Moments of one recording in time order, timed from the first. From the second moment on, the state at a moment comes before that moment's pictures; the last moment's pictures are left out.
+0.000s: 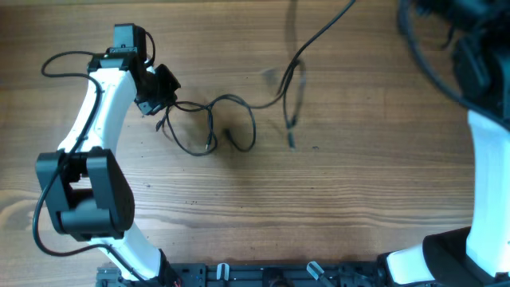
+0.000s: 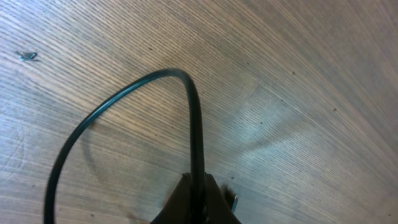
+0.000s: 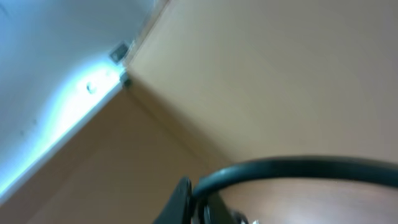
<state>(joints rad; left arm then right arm) 0.03 1.89 1.48 -0.90 0.21 -0.60 0.18 1.64 2.29 -0.54 -0.63 0.81</state>
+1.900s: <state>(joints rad) -0.17 1.56 1.48 -0.54 0.31 -0.64 -0.26 1.86 2.30 -1.19 -0.62 0.25</state>
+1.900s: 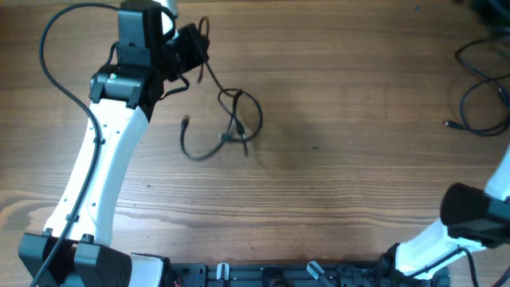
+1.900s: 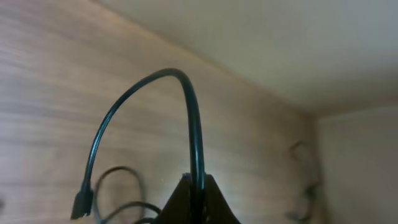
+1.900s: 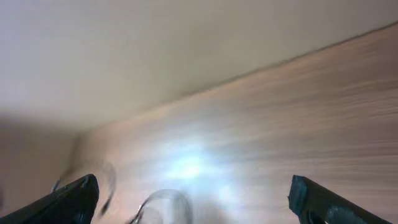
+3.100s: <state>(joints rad) 0.11 1.55 1.47 0.23 0.63 -1.80 0.38 2.34 2.28 -0.93 -0.45 -0.23</state>
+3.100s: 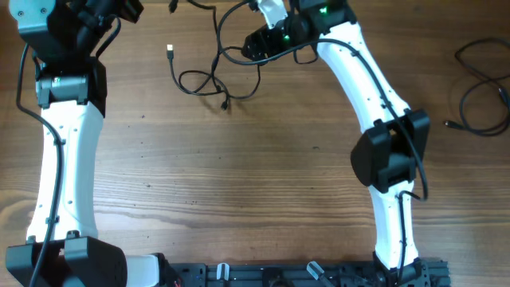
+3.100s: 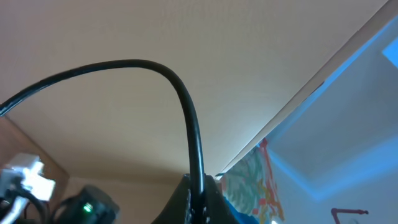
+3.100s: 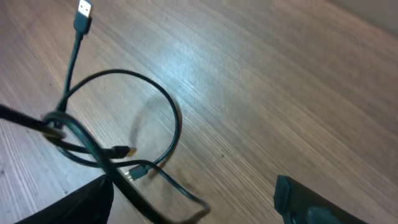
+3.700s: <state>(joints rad) 0.11 1.54 1.48 -0.81 -0.26 -1.14 0.20 2.10 2.27 -1.30 -0.30 0.08</state>
